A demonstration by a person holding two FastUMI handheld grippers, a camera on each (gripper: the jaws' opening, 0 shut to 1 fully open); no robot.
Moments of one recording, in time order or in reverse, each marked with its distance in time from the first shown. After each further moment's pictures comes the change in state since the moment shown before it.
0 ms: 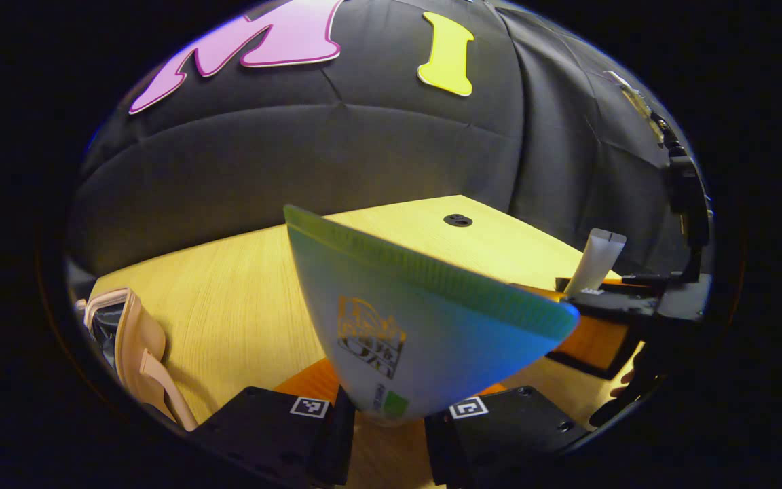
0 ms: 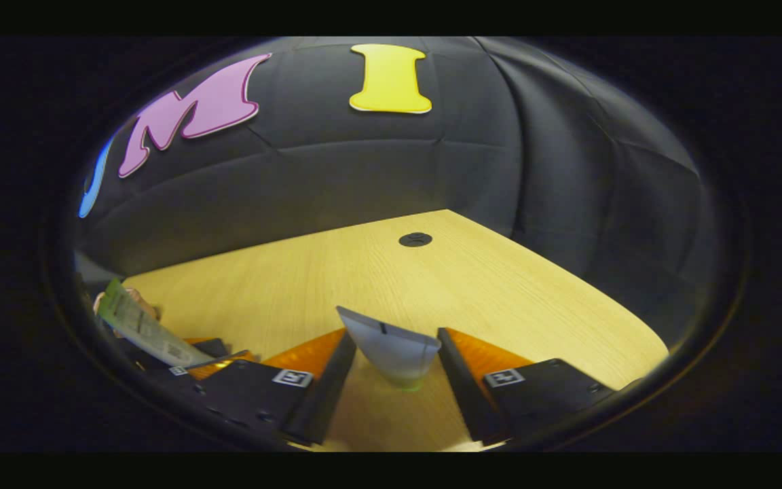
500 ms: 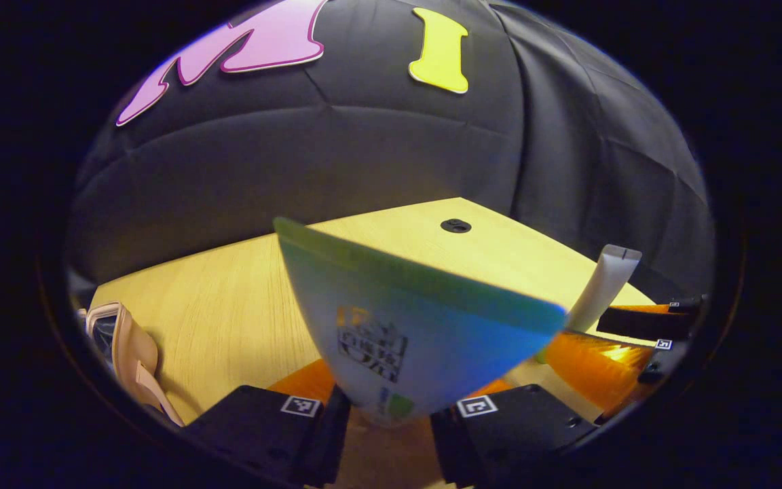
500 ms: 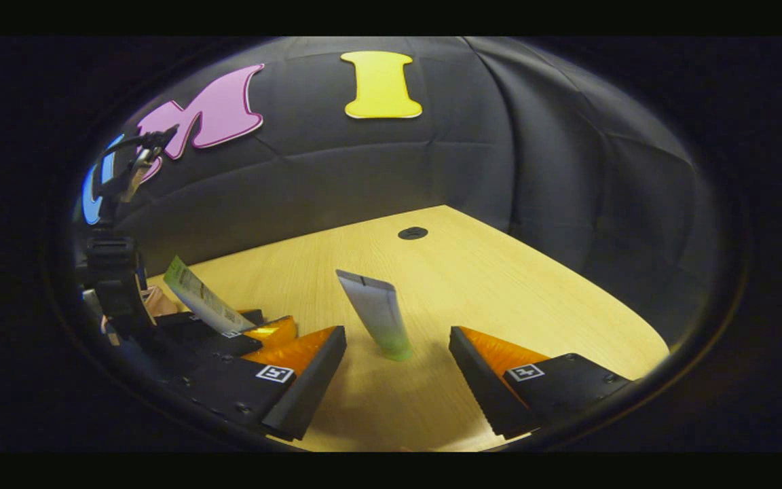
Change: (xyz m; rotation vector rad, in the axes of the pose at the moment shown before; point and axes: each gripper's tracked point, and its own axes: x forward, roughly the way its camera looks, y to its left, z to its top) left arm 0.033 -0.020 0.018 0.037 -0.004 -0.003; right arm -0.041 -0.004 -0.007 0.050 0.010 0.057
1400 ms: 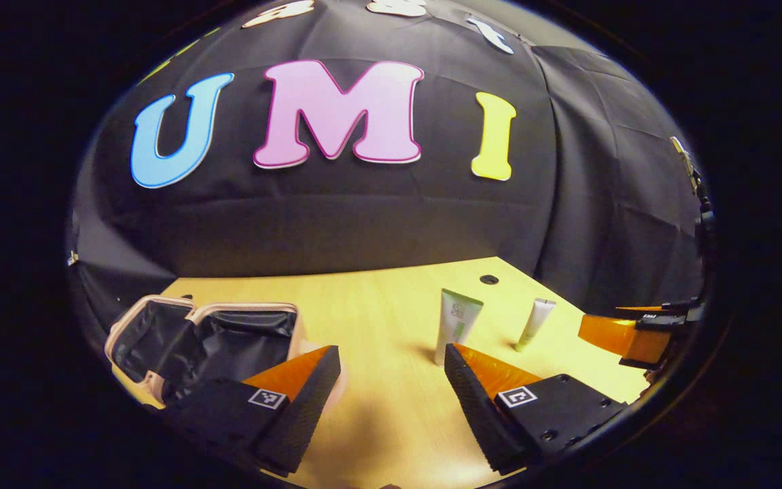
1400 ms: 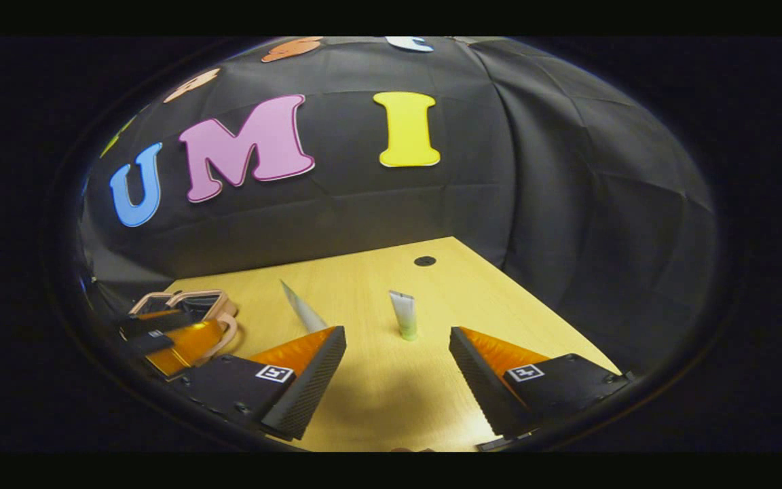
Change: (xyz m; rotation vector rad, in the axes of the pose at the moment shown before) left arm -0.205 0.045 0.014 -0.127 -0.144 0.164; right arm -0.141 0.005 0.050 -0.050 -0.102 0.057
